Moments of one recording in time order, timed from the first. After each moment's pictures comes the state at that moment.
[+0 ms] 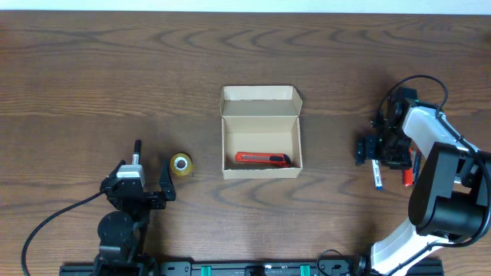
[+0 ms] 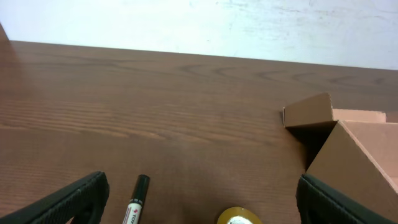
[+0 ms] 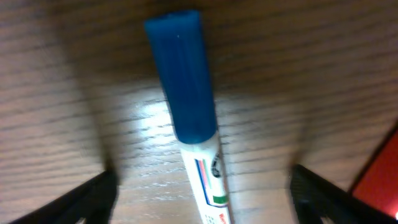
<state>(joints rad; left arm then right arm) -0.12 0.01 0.09 -0.30 -0.08 -0.10 -0.21 1.87 1.10 -0.92 0.05 -0.04</state>
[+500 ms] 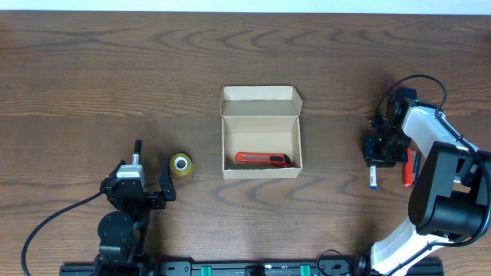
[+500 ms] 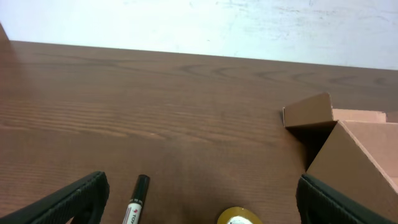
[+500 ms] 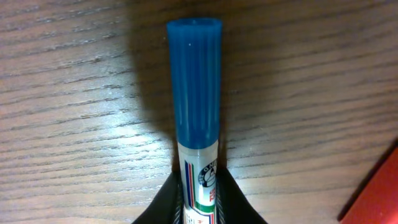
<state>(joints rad) -0.12 0.01 0.09 -0.30 -0.08 -0.10 -0.21 1.87 1.11 -0.92 0.04 -0.05</state>
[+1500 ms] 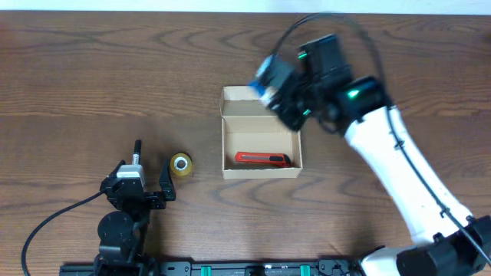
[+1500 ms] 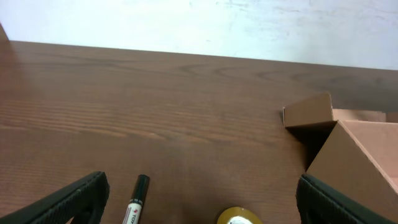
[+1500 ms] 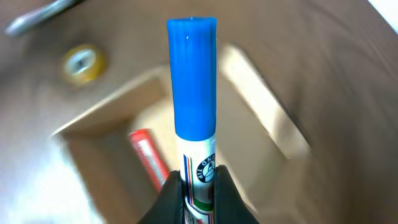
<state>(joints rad) -0.12 0.01 0.09 -0.30 -0.08 -0.10 0.46 1.59 1.50 -0.91 -0.30 -0.49</state>
